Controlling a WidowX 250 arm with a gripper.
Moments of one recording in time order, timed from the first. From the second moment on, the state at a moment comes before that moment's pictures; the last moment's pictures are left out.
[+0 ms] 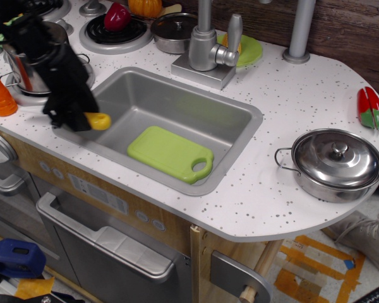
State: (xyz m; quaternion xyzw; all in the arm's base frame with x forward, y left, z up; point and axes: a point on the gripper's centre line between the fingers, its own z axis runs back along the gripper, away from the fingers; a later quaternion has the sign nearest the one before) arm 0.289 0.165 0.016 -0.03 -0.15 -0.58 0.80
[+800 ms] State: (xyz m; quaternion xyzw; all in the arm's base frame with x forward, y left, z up) arm 0.337 0.089 -0.009 0.00 -0.23 -0.59 0.78
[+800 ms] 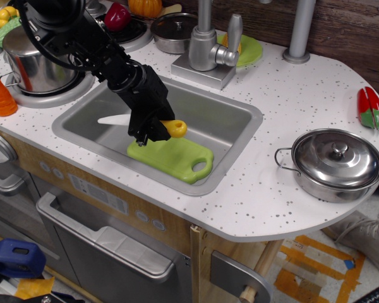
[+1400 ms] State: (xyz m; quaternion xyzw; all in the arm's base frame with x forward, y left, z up) arm 0.345 0.084 -0.031 -0.01 -0.25 -0.60 0.75
